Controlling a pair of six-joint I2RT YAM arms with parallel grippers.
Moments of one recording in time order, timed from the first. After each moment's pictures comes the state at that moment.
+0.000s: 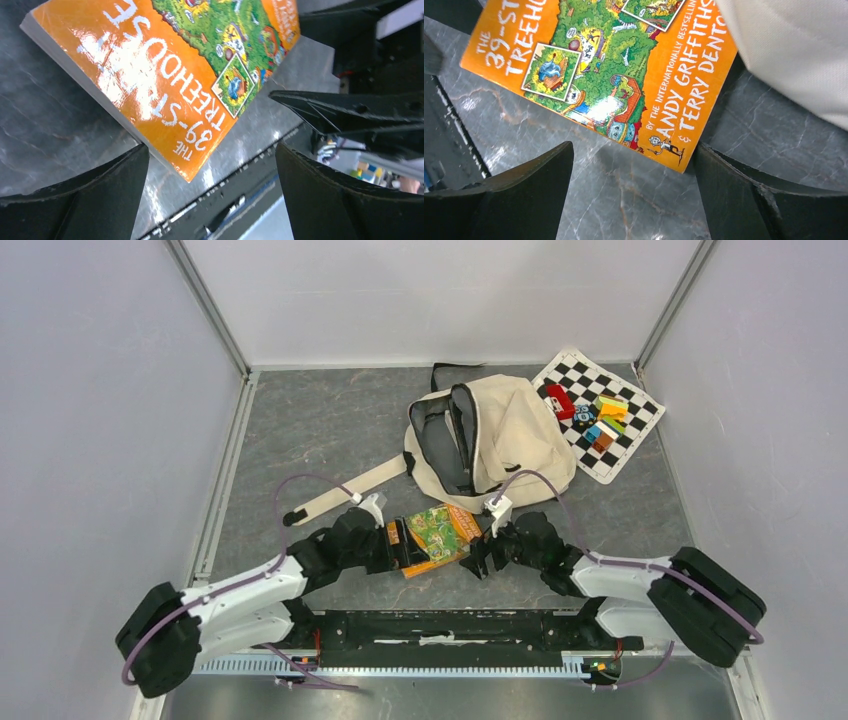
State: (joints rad) left arm -0.82 1.00 0.35 -0.05 0.12 -0.95; right arm 0.78 1.24 0.20 0.54 -0.21 0.18
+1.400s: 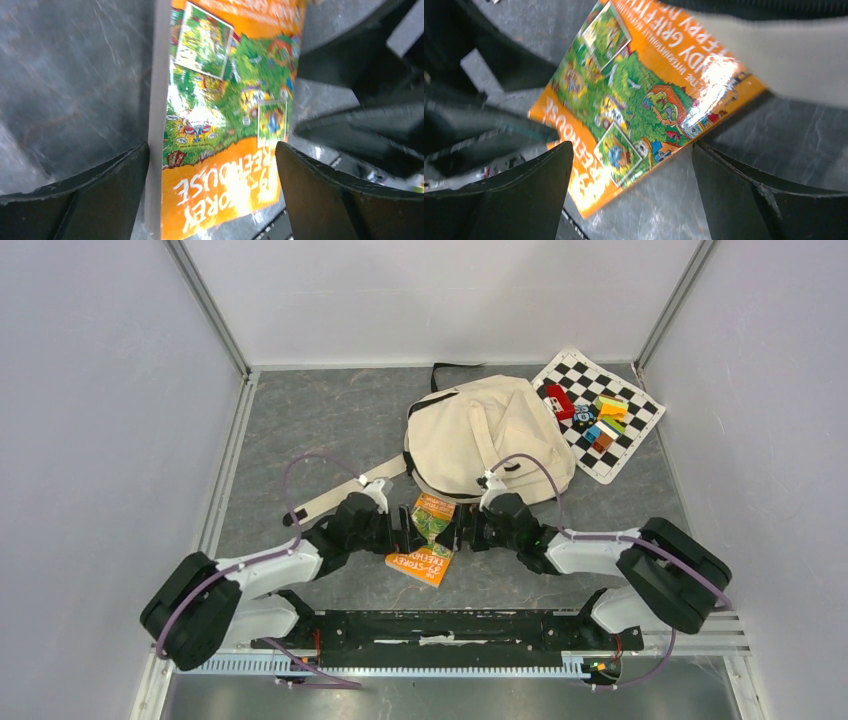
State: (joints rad) left arm -0.68 1.22 0.39 0.15 0.18 -0.64; right arm 0.81 1.38 0.37 0.45 -0.13 0.76
